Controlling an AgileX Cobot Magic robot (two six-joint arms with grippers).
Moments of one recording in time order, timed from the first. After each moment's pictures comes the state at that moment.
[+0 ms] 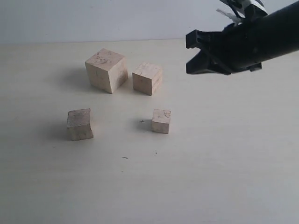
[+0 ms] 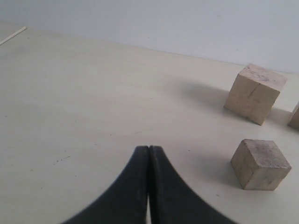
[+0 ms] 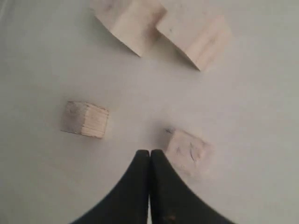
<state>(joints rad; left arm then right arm) 0.01 0.00 0.00 -0.01 0.37 -0.13 0.43 1.52 -0.95 0.97 0.62 -0.59</state>
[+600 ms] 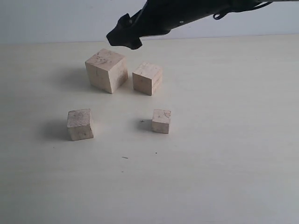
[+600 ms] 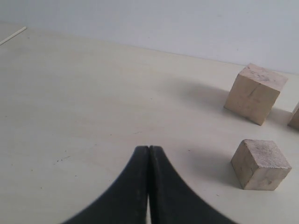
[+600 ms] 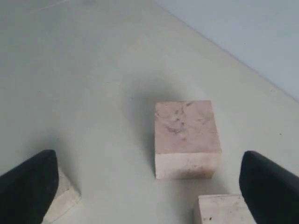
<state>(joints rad) 0.01 0.00 0.00 -0.01 0.37 -0.13 0.59 1.91 -1.43 1.14 0.57 -1.30</state>
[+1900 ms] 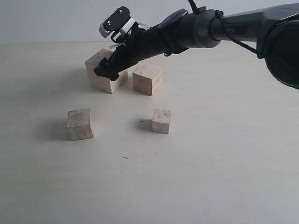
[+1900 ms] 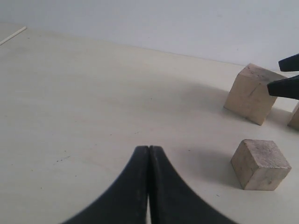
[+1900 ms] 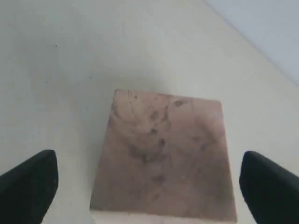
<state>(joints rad) 0.01 0.00 0.00 -0.01 0.37 -0.13 0.66 2.38 -1.80 1.20 0.44 -1.53</state>
